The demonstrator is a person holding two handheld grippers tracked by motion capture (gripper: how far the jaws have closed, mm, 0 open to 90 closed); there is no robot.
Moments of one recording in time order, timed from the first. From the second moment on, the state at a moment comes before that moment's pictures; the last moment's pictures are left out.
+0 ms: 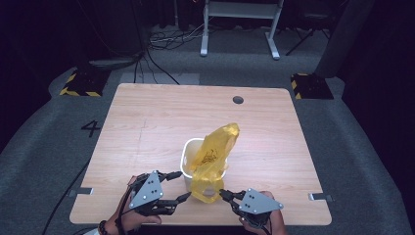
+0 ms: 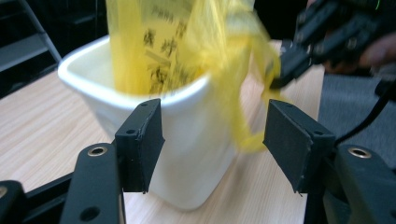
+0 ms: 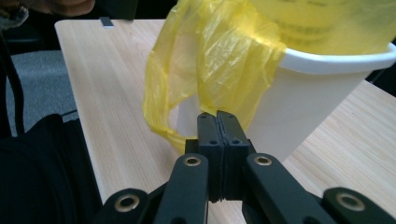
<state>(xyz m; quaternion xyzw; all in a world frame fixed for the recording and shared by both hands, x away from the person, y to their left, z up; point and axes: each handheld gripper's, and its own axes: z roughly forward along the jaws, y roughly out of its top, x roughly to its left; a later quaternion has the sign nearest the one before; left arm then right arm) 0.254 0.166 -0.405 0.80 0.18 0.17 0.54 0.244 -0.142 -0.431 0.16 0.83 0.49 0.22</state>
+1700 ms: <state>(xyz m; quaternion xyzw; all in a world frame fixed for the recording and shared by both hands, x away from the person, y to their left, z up) 0.267 0.177 -0.384 0.83 0.14 0.18 0.50 0.243 -0.153 -0.437 0.18 0.82 0.50 0.20</state>
